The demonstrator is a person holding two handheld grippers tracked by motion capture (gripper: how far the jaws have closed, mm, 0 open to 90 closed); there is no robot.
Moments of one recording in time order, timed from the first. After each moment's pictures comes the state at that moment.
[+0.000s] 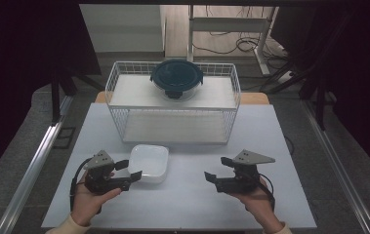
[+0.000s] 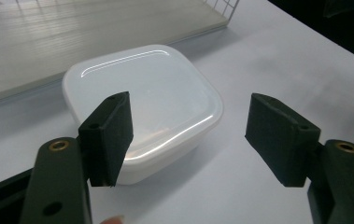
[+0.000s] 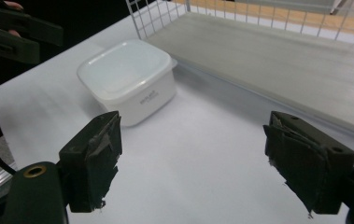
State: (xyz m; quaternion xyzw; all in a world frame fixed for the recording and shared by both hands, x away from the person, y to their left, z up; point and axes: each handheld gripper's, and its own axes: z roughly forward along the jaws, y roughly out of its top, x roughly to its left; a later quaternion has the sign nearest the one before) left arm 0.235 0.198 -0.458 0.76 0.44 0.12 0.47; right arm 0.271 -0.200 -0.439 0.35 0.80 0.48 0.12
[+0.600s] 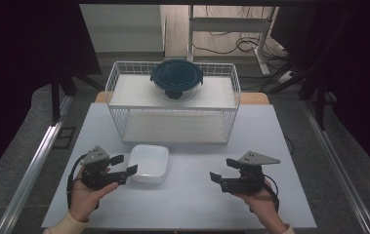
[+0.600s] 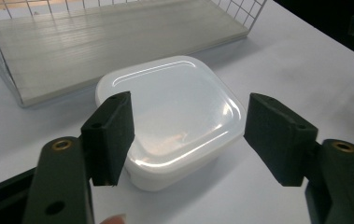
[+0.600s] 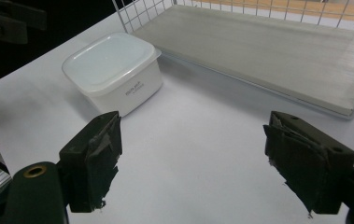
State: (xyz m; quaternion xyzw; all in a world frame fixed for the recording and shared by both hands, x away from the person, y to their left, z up) left arm 0.246 0.204 -0.454 0.75 0.46 0.14 0.47; right arm 0.272 -0.214 -0.444 0.37 0.79 0.47 0.11
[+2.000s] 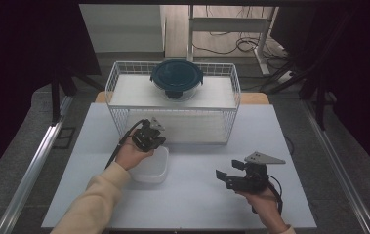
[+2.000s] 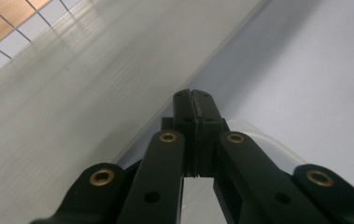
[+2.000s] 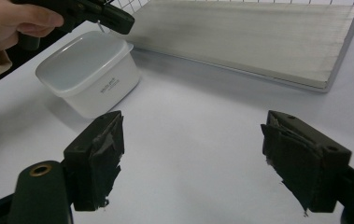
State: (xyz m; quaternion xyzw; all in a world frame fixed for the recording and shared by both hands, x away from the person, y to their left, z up) left arm 0.382 0.112 -0.468 0.88 0.35 0.16 0.30; right arm 0.280 -0.230 -0.459 0.41 0.77 0.47 0.11
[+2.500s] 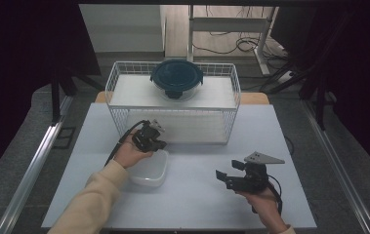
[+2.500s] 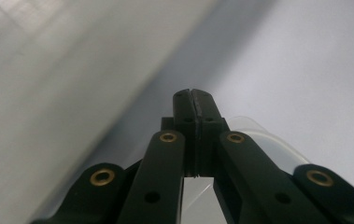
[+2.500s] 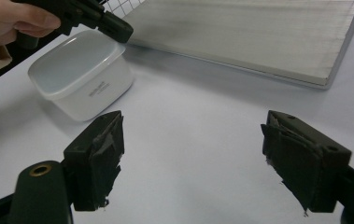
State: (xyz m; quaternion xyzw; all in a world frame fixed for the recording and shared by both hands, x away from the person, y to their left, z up) left arm 0.382 0.114 -0.472 0.90 0.32 0.08 0.29; right arm 0.282 -0.230 -0.462 0.42 0.77 0.47 0.10
